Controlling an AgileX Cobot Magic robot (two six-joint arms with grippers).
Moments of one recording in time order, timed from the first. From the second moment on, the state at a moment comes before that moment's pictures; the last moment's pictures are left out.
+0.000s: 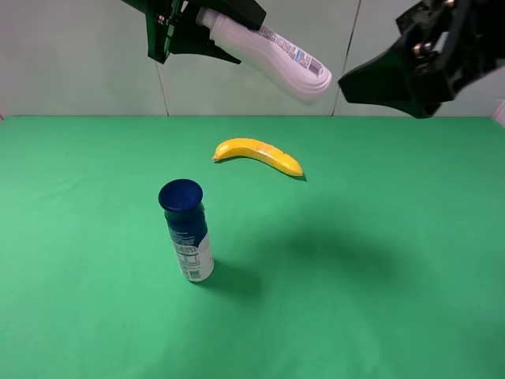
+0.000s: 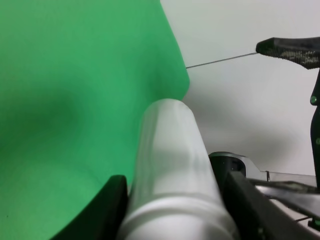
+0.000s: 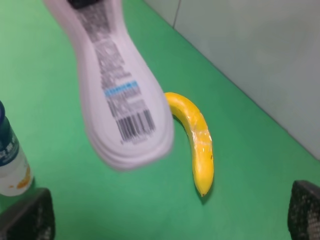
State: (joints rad) left arm -0.33 1.77 -1.54 -1.07 1.17 0.38; right arm 0.62 1.04 -1.01 0.12 0.63 -0.47
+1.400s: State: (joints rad) left arm -0.33 1.77 -1.49 -1.06 1.17 0.38; right arm 0.77 1.34 -1.01 -0.09 0.35 -0.28
